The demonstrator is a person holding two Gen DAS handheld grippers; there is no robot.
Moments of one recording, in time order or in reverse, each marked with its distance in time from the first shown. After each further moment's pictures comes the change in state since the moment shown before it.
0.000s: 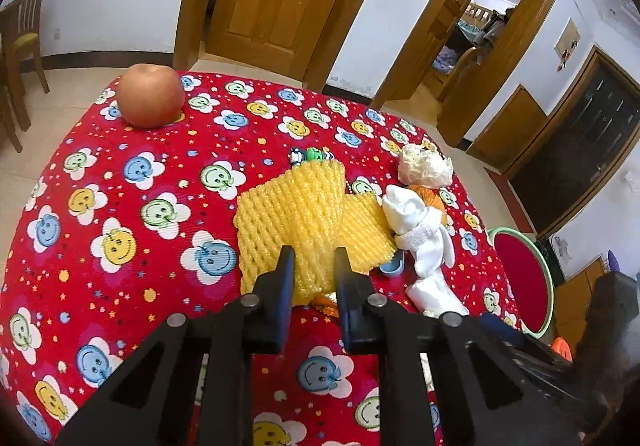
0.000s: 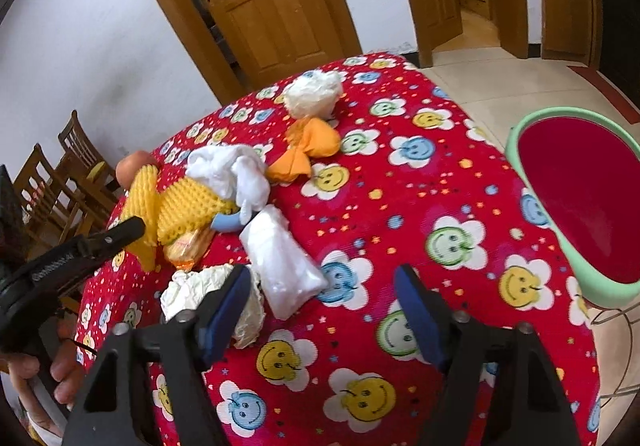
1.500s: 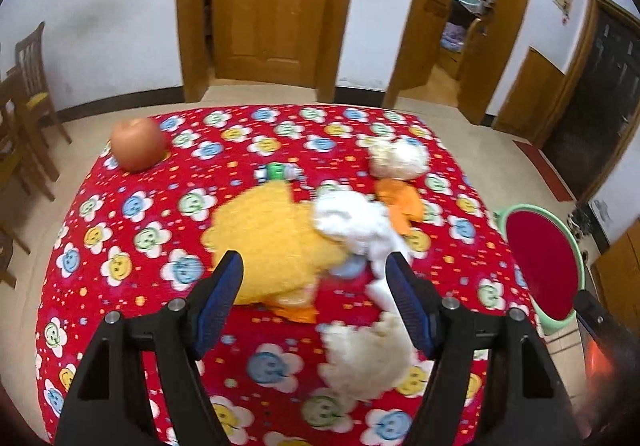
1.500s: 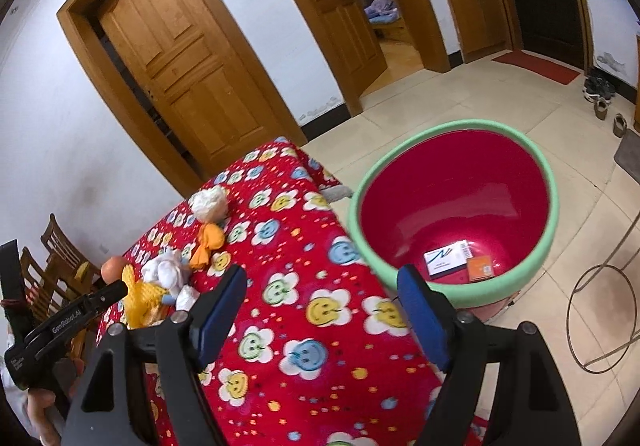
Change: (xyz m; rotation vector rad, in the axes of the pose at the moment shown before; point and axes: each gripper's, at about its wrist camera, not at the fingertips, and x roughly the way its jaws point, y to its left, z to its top) left arm 0.003 -0.073 0.000 0.154 -0.011 0.178; right arm -0.102 -0.107 -0.009 0.247 -0.254 -0.082
